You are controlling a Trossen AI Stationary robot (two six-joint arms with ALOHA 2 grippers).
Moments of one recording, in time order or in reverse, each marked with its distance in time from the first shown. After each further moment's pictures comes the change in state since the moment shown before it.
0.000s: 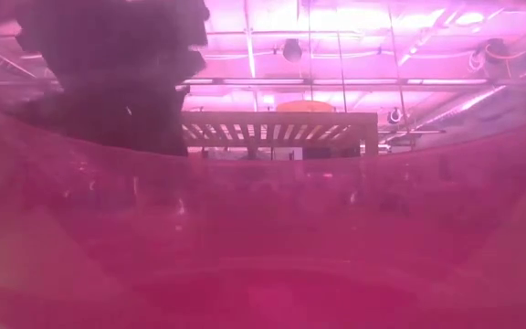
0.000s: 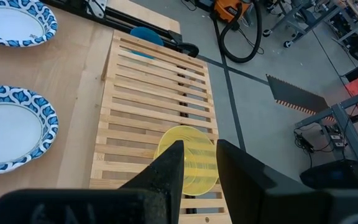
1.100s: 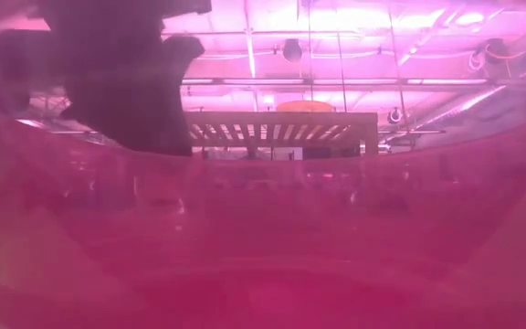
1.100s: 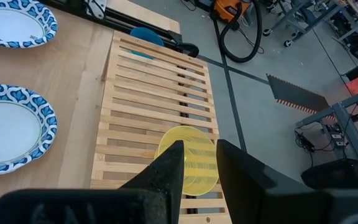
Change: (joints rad) left arm 0.001 -0.056 0.040 -0.054 0.057 -0.072; right arm 0.000 0.000 0.000 0.000 0.000 0.007
